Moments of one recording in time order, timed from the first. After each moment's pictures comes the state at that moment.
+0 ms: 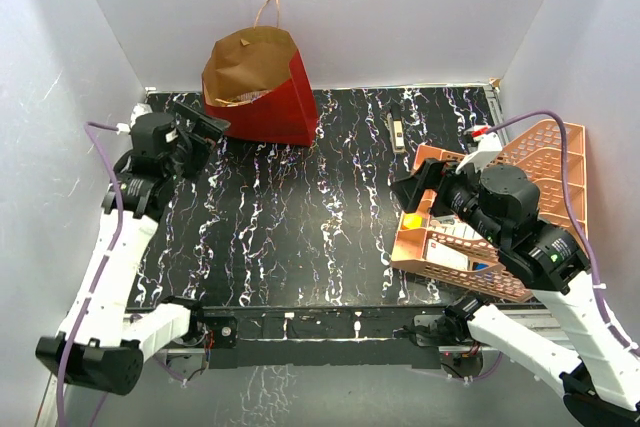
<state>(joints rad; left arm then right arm) -0.19 1.01 1.21 -0.68 -0.08 -1.04 0.60 0.71 1.15 -0.76 0.11 0.46</state>
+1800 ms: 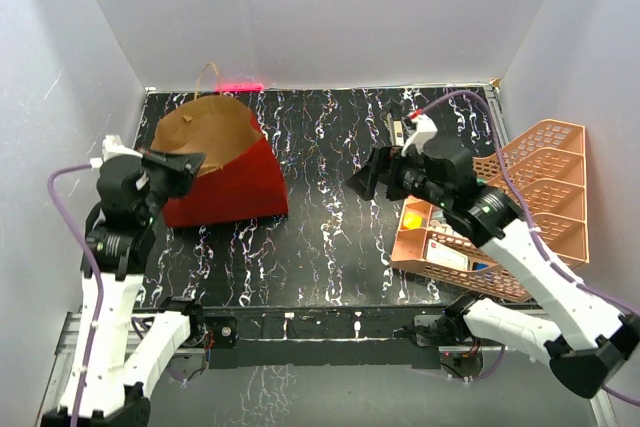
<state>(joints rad) -0.09 0.79 1.10 -0.60 0.02 -1.17 0.60 0.93 1.08 -0.55 -0.08 0.52</state>
